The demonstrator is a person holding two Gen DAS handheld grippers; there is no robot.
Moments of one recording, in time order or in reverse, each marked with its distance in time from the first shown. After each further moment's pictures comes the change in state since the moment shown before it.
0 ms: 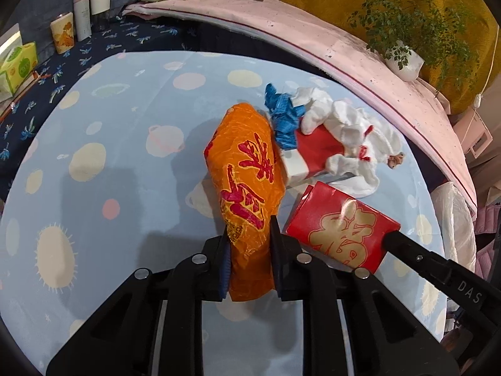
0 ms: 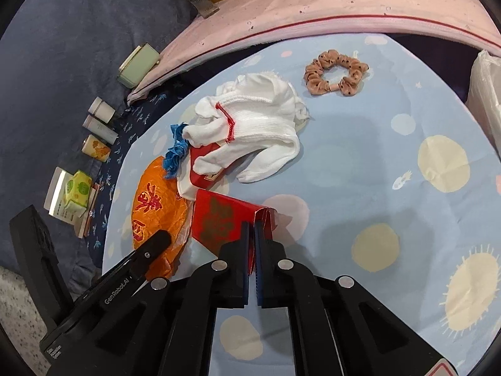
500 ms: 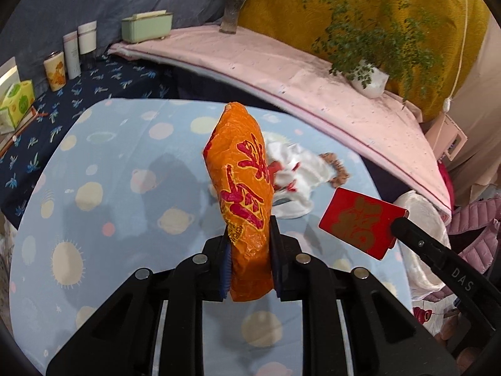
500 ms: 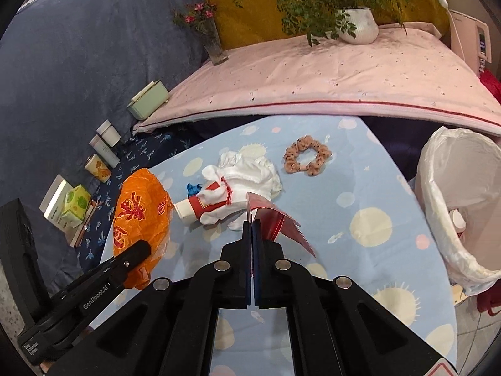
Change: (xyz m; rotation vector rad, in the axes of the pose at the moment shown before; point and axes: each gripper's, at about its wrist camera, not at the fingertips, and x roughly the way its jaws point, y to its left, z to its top) left arm -0.068 -0.055 0.009 0.064 -0.124 -0.063; right arm -0.093 -0.008 0.017 -0.089 -0.221 -0.072
